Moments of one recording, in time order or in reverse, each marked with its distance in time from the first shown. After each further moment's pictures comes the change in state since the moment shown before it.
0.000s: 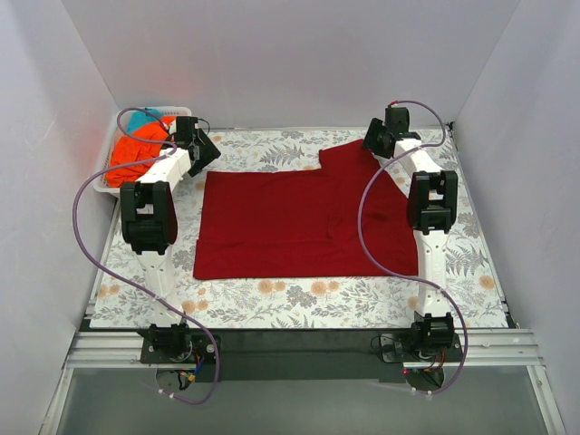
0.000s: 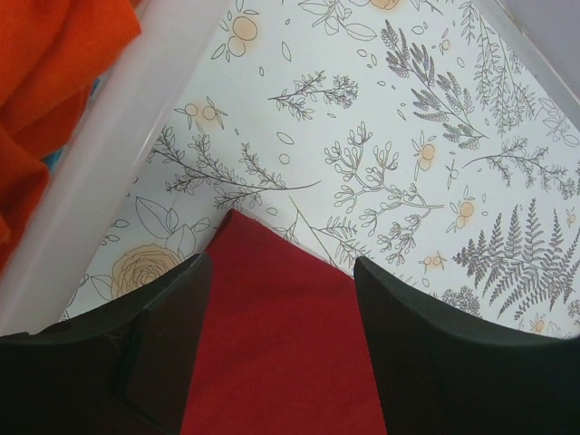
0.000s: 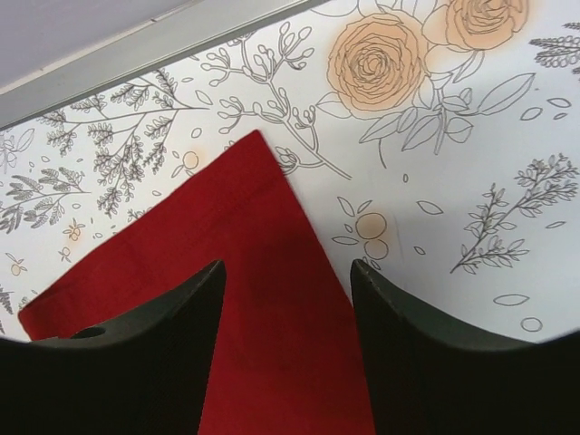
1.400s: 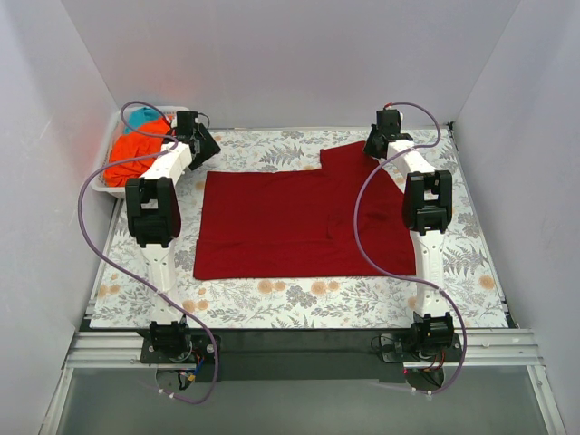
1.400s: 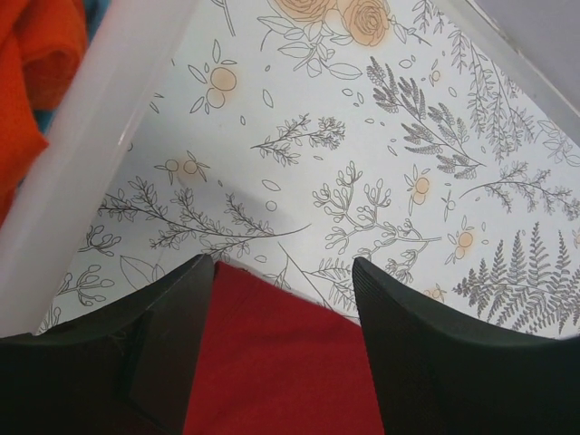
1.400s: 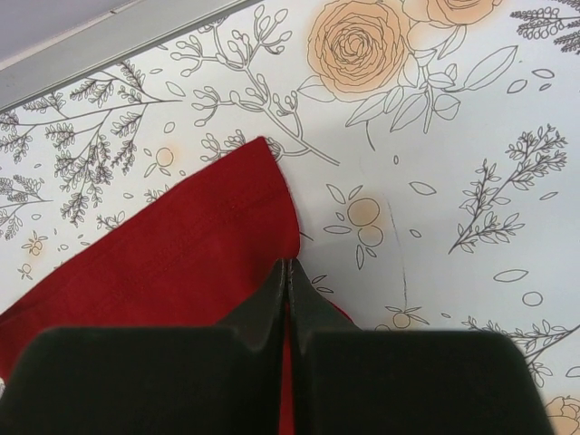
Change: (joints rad) left arm 0.011 0.120 0.167 -0.044 0.017 0.051; right arm 0.046 0.002 -0.017 0.002 0.142 0.000
